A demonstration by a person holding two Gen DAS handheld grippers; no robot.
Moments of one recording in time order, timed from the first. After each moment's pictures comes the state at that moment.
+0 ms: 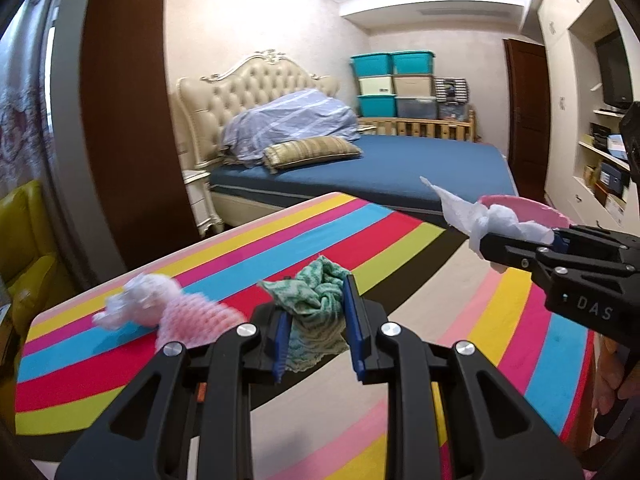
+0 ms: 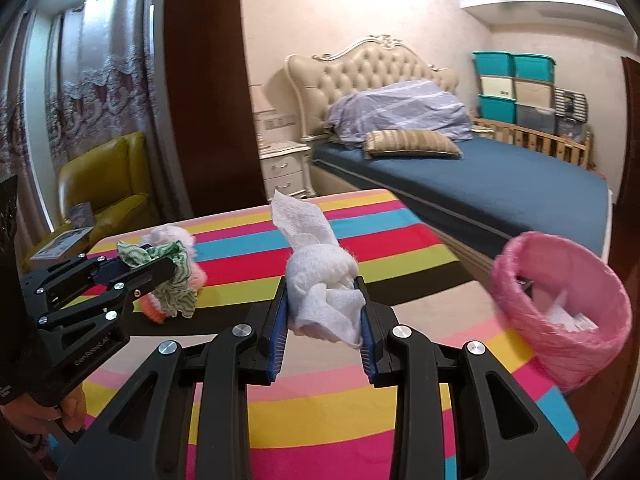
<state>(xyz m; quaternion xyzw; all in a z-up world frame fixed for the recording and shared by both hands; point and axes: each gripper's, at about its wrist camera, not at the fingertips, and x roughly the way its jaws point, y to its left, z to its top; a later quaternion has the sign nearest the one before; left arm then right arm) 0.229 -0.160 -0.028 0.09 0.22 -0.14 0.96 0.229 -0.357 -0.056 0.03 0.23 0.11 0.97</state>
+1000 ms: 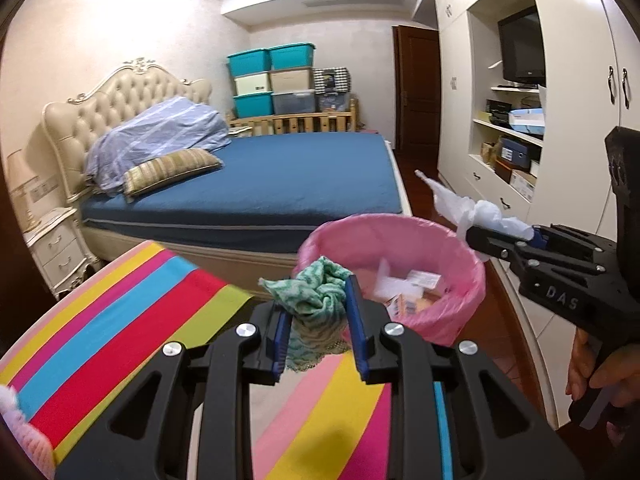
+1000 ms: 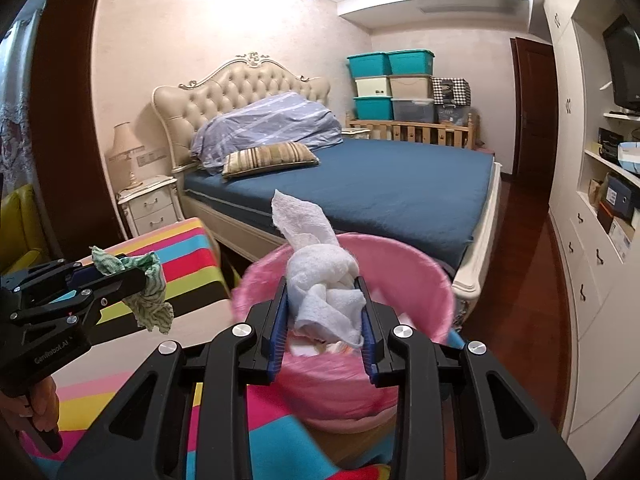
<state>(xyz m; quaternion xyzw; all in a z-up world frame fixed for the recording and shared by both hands) 0.297 -0.385 -0.034 0.12 0.22 -0.35 0.90 0.236 -0.583 -0.069 0.07 0.21 -0.09 0.97</state>
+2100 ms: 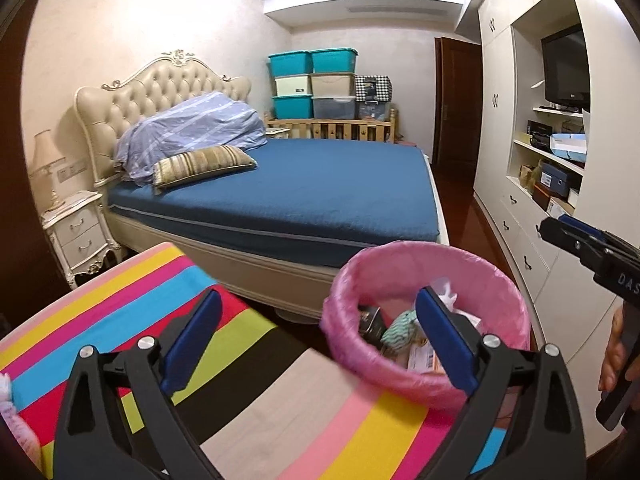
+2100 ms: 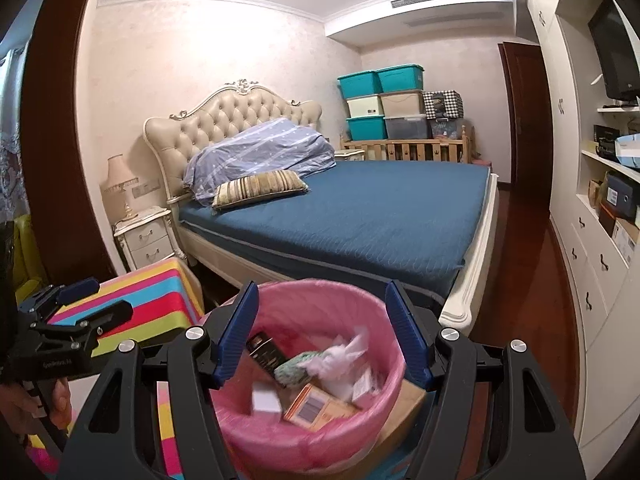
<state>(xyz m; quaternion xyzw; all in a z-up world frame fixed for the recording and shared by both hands) 0.342 -0.401 -0.029 0.08 0.22 -0.28 0.93 0.239 -0.630 -0.056 0.09 0.17 -0.09 0.98</state>
